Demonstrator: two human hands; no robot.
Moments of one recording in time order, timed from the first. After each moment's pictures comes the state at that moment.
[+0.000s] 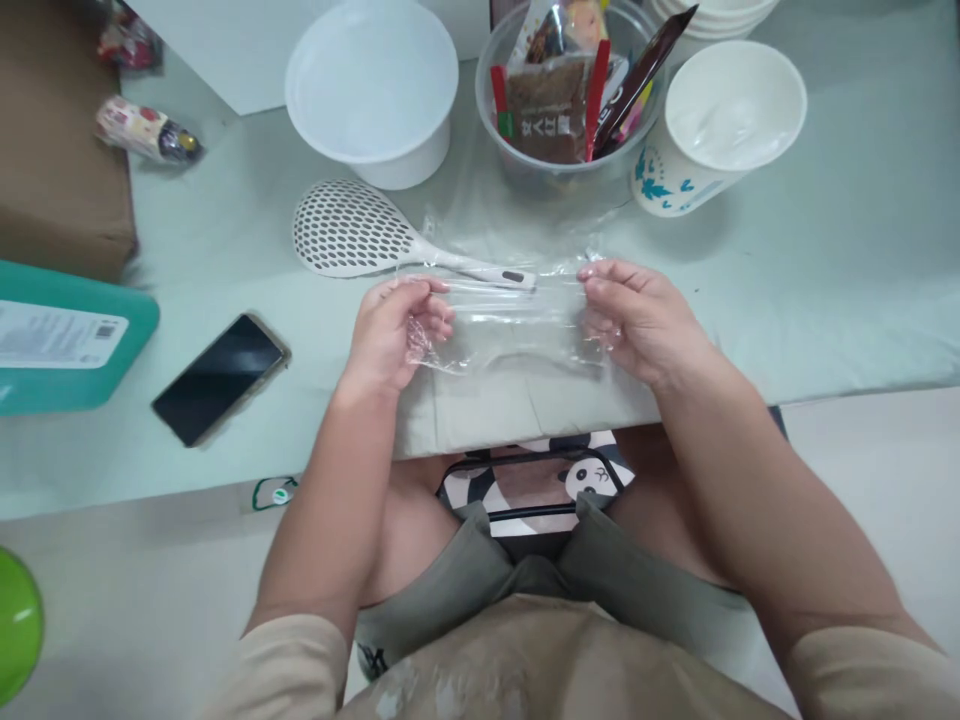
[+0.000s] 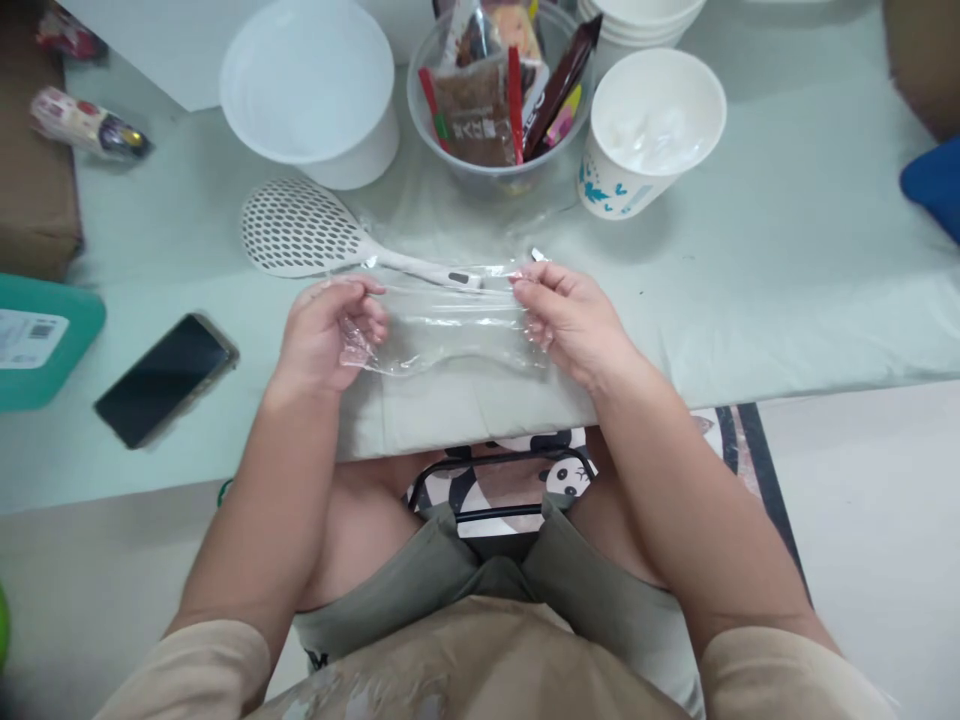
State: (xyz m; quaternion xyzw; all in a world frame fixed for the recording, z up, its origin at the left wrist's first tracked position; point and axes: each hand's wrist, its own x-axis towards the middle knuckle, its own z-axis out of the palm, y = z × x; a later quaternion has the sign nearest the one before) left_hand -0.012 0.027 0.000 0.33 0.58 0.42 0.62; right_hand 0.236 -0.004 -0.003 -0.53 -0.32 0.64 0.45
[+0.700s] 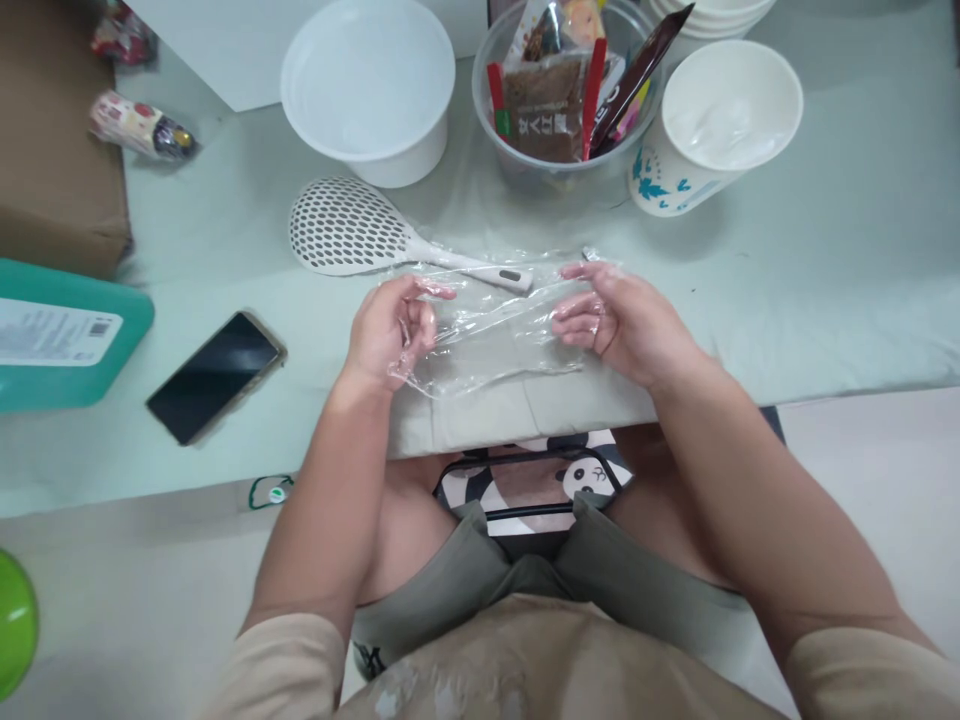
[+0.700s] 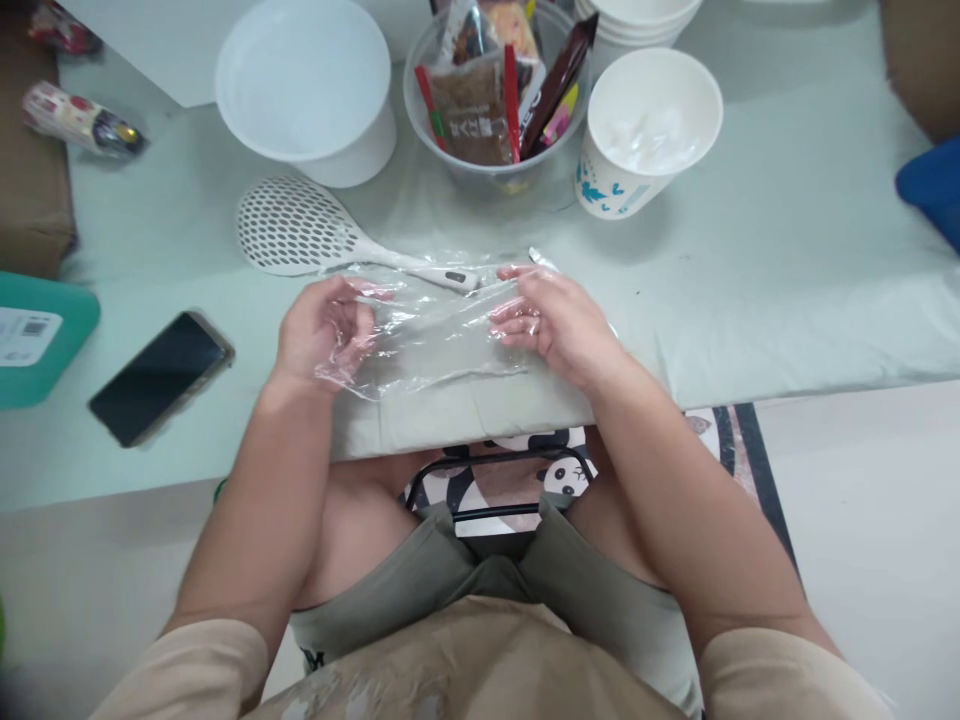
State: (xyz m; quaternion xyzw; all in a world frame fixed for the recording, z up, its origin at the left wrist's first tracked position) left_hand -0.019 0.027 -0.005 0.40 0.55 0.37 0.63; right_hand 0.237 -0.009 -0.007 -0.53 -0.32 0.67 0.41
